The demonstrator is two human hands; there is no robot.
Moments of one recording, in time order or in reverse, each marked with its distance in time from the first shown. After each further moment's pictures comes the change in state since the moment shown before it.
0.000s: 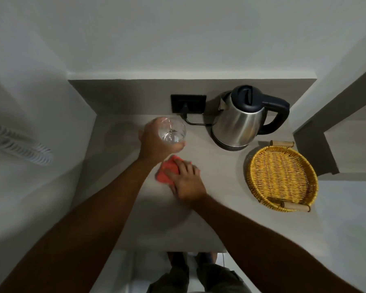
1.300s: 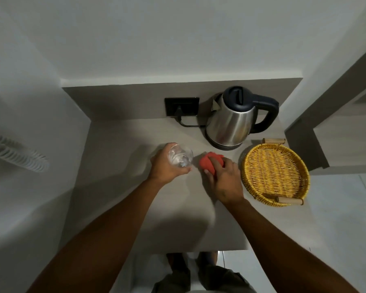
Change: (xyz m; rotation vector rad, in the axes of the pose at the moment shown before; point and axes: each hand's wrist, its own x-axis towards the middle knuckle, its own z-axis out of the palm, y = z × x) left_hand -0.042 -0.020 0.049 -0.117 -0.218 -0.116; right_hand -0.054 0.070 -0.059 0.036 0.224 0.455
